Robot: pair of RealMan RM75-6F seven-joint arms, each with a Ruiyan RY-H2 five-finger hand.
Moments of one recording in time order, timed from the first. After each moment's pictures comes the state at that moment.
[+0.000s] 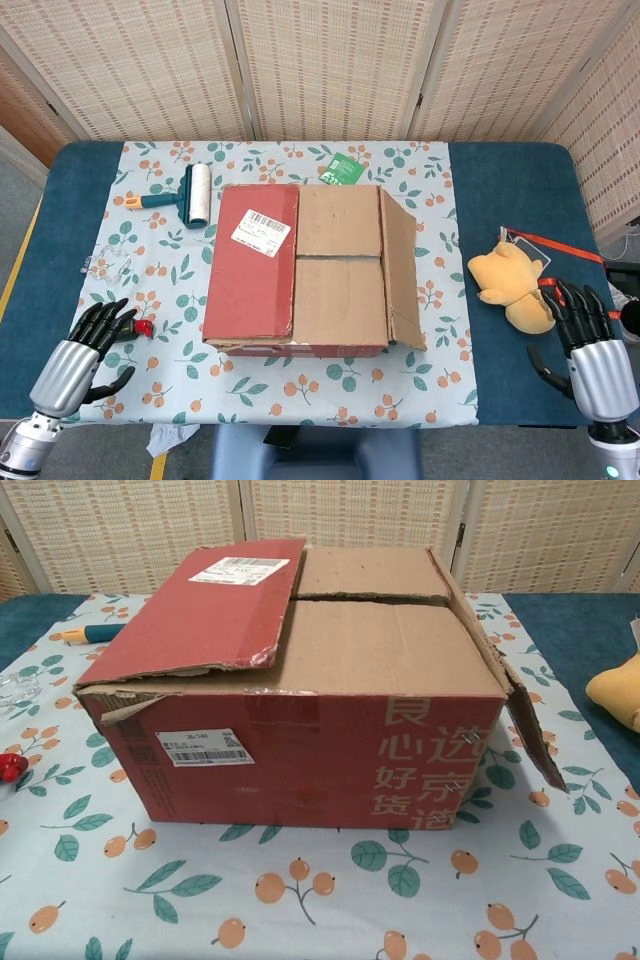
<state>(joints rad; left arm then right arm) -0.18 -1.15 0.03 -1.60 1.77 1.48 -0.09 0.07 -1.22 -0.01 -1.50 -1.70 1.82 0.02</state>
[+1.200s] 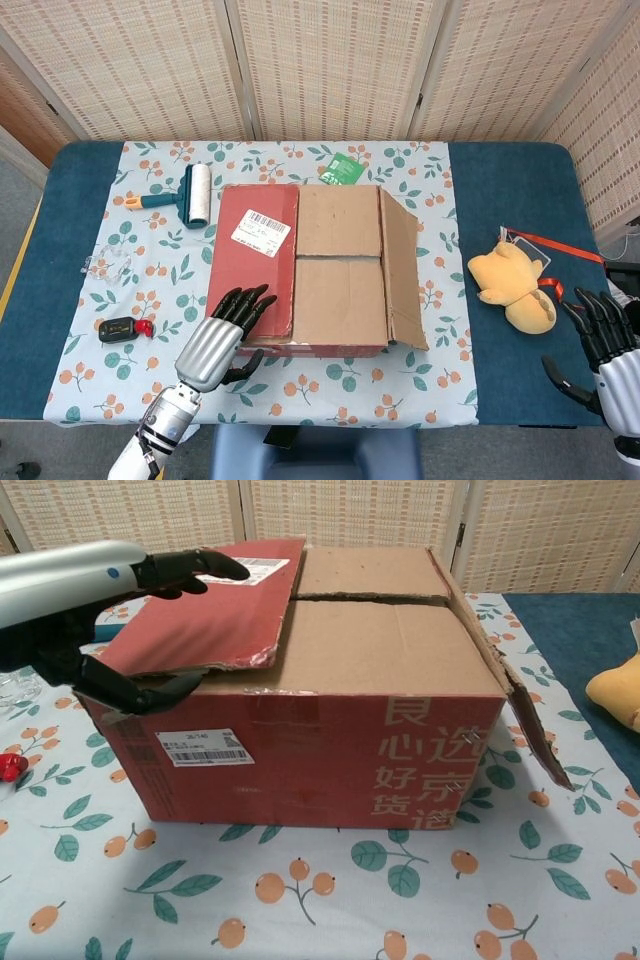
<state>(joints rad) -0.46 -1.44 -0.16 -2.20 1.23 1.21 0.68 0.03 -1.16 0.01 -1.42 -1.79 1.89 0.26</state>
